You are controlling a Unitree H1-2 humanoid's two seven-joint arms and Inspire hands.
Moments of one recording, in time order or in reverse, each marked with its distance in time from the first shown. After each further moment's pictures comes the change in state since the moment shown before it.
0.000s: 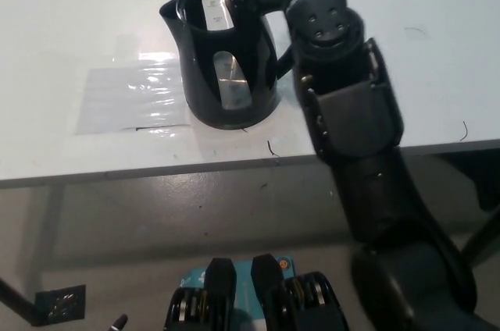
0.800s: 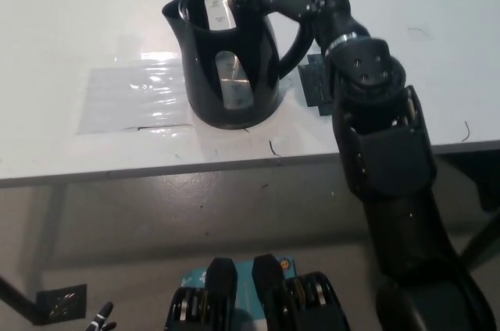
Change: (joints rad) left_arm -0.005 0.009 0.054 -0.025 -0.022 0.001 0.011; right_arm 0.132 -0.067 -0.003 -0.141 0.093 0.000 0.001
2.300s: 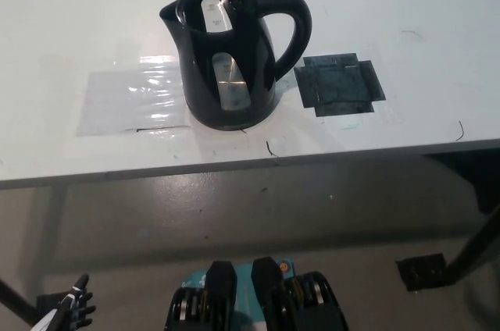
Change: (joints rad) left_arm -0.052 0.031 0.066 0.014 -0.011 -0.018 0.023; right_arm 0.708 -0.451 -0.093 -0.870 0.257 -0.336 0.051
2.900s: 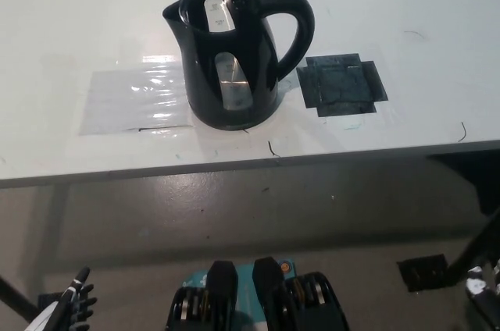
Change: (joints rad) left_arm -0.018 0.000 0.000 0.000 0.000 -0.009 0.000; right_arm 0.426 0.210 -0.015 0.537 0.007 -0.299 -0.004
